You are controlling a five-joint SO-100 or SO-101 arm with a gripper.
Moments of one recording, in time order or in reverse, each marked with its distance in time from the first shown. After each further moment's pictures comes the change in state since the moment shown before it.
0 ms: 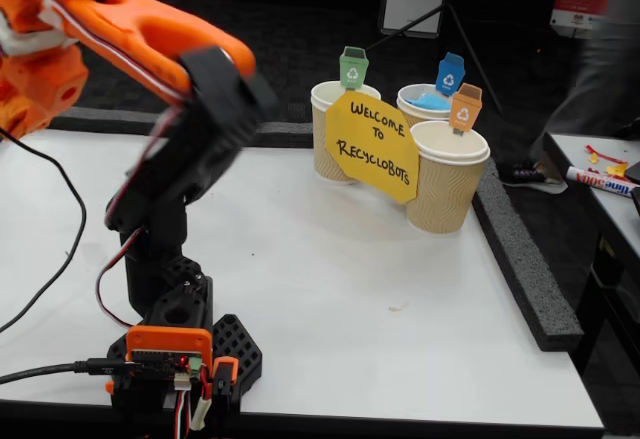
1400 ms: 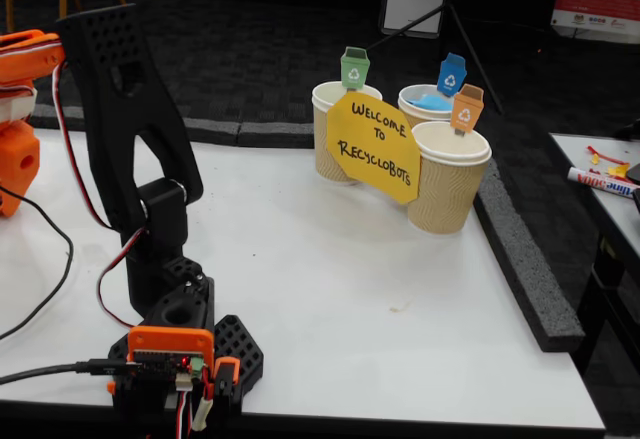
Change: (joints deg) arm -0.7 -70.9 -36.3 -11.5 0.0
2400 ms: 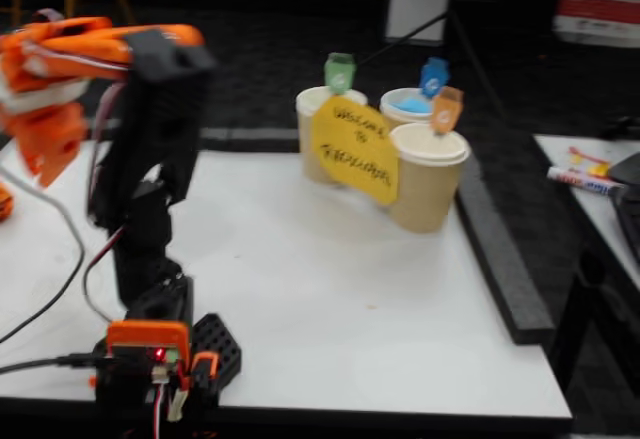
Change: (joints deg) arm 4.9 44.8 39.3 -4.4 0.0
